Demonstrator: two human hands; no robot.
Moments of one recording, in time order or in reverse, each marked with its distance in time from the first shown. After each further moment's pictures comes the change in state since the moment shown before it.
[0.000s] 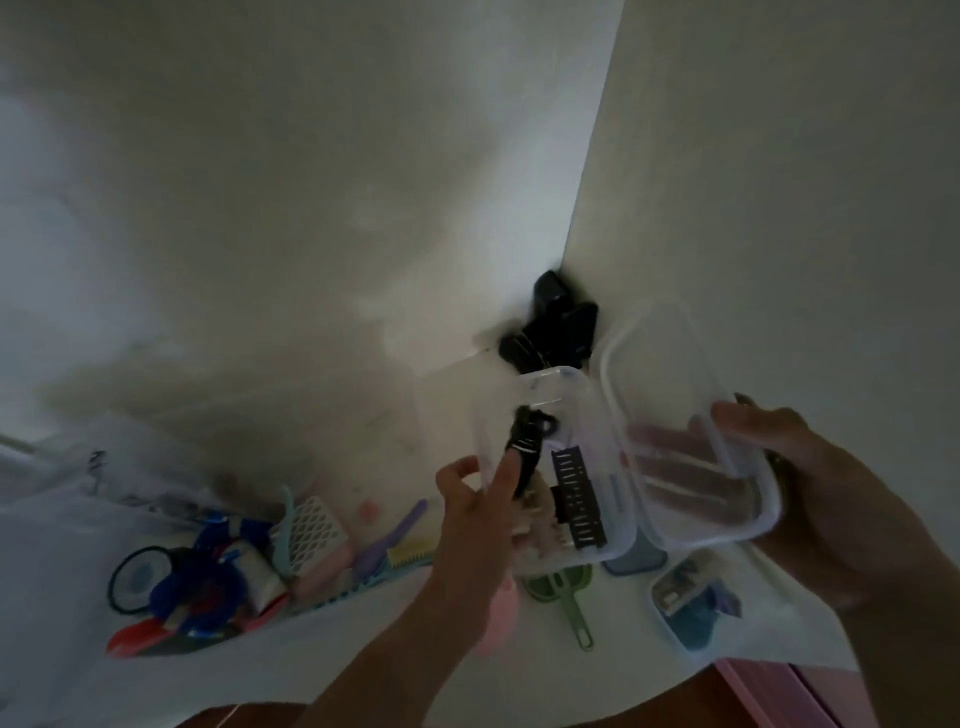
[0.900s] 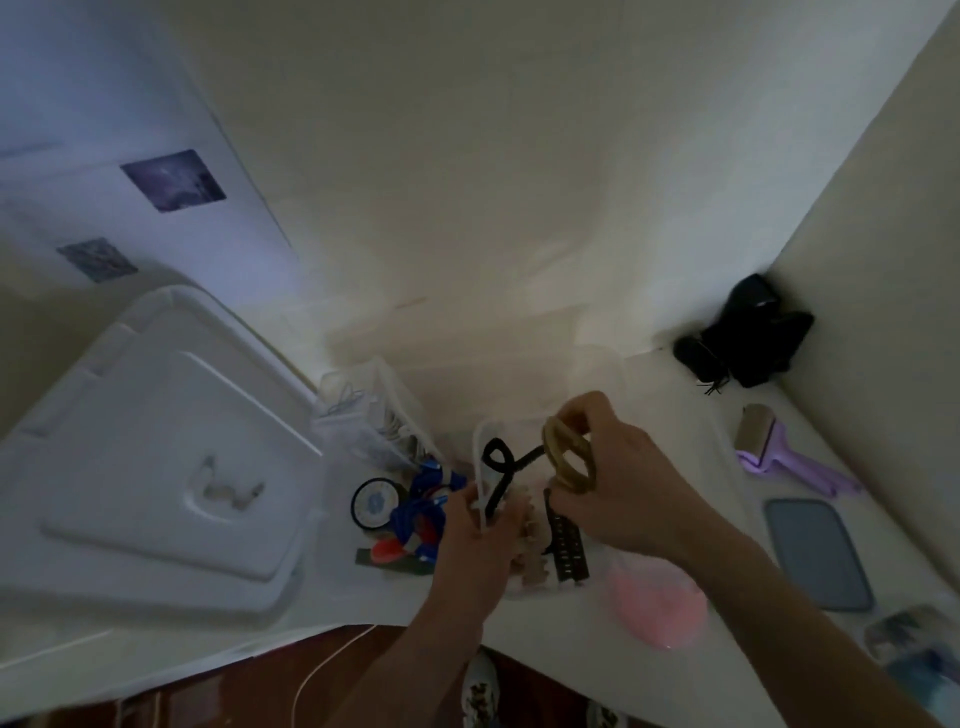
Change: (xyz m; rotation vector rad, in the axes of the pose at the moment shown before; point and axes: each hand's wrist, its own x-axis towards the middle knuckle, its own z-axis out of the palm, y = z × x) left_hand -0.029 0.028 -0.229 0.093 0.214 -0.005; right_hand 0.087 0.111 0.260 -1.172 -0.223 -0.283
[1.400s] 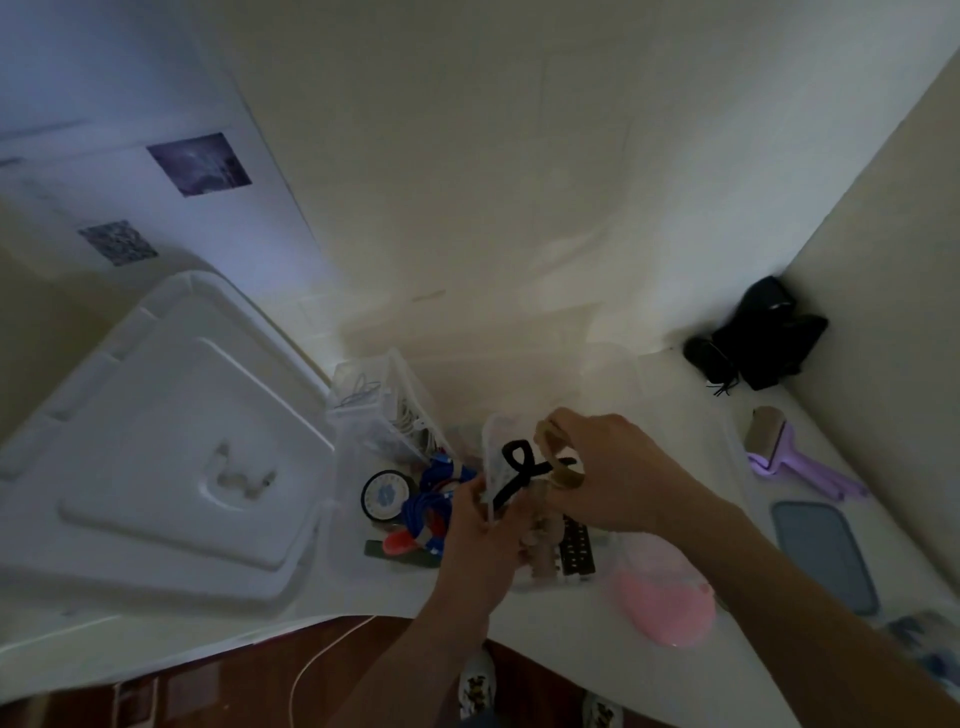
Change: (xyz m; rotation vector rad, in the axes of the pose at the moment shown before) left_hand 0.001 0.005 -0.011 -0.107 -0.082 0.026; right_hand 0.033 0.006 0.018 -0.304 -0.108 -0.122
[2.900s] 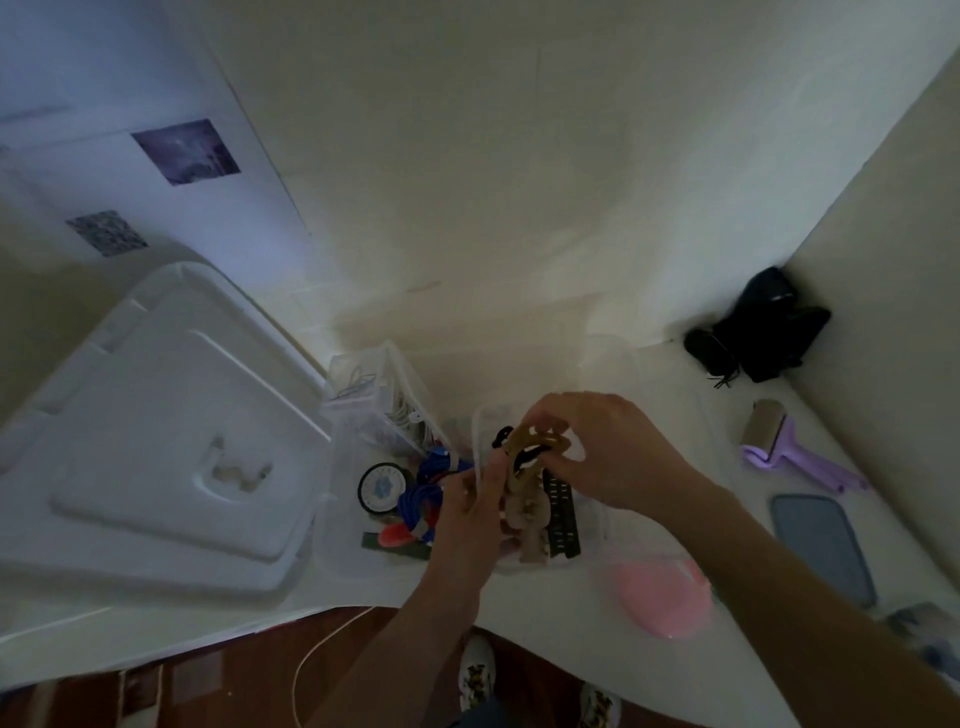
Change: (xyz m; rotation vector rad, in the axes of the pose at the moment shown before) left_hand 0.024 -0.007 0.002 0.040 0.133 -0.050; right_hand 0.014 0.021 0.008 -0.004 0.136 -0.124
